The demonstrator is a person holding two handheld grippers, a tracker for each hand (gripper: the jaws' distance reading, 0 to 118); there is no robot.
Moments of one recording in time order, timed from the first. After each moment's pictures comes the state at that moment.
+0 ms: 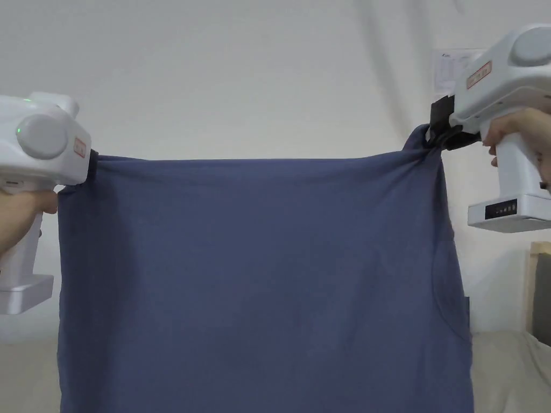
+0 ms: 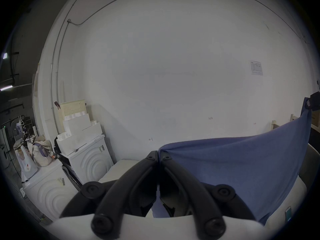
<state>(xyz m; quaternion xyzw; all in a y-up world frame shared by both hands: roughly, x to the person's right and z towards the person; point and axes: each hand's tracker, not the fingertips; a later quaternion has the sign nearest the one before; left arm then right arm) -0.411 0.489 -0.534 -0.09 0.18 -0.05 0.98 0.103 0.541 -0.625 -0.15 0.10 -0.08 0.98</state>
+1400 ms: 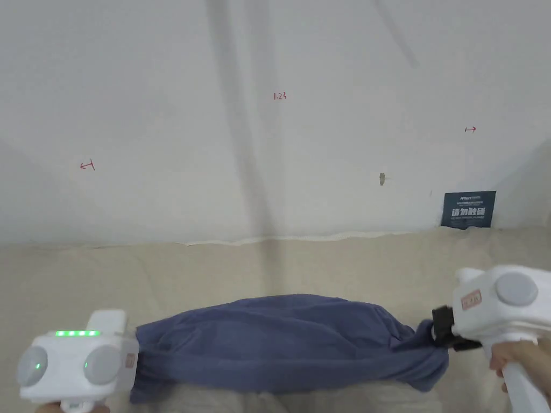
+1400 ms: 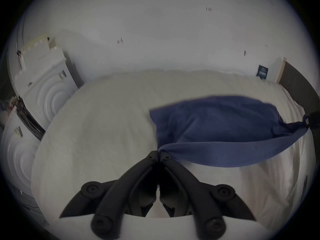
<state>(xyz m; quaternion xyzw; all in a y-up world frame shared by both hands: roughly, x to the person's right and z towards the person) -0.419 0.031 -0.664 -0.40 0.12 0.00 0.91 0.096 0.070 -0.730 -0.45 0.07 -0.10 0.88</state>
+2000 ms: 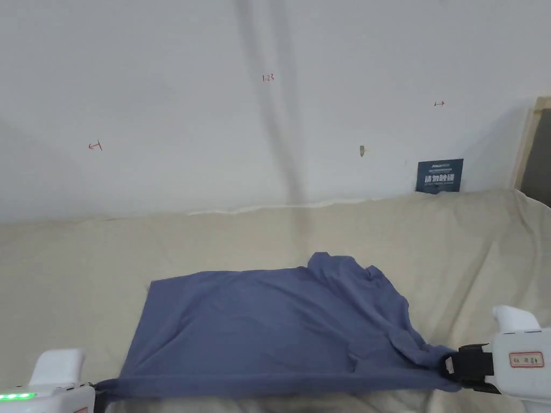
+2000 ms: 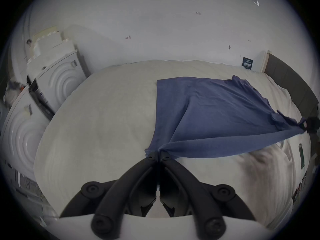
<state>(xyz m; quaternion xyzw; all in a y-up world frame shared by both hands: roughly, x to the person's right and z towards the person) -0.423 0.059 -0.419 -0.39 0.11 0.00 0.91 0.132 0.079 -0.472 -0.41 0.11 -0.16 0.89</state>
